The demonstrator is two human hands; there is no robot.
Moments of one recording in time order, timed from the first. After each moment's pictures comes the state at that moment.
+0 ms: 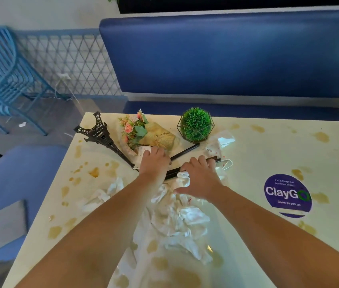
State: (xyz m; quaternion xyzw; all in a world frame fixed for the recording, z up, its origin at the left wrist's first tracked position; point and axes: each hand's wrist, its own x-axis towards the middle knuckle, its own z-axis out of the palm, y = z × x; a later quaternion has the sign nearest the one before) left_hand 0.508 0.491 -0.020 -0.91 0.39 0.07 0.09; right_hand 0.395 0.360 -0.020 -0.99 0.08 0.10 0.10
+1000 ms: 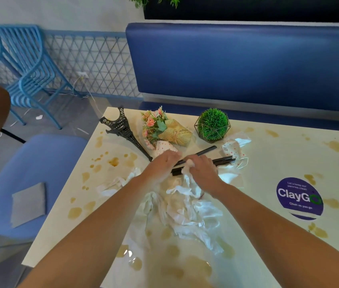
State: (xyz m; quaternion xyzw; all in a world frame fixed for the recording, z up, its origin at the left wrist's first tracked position) left_hand 0.488 0.540 0.020 -0.84 0.19 0.31 -0.39; right_hand 0.406 0.399 -0.019 -0.91 0.18 0.05 0.38
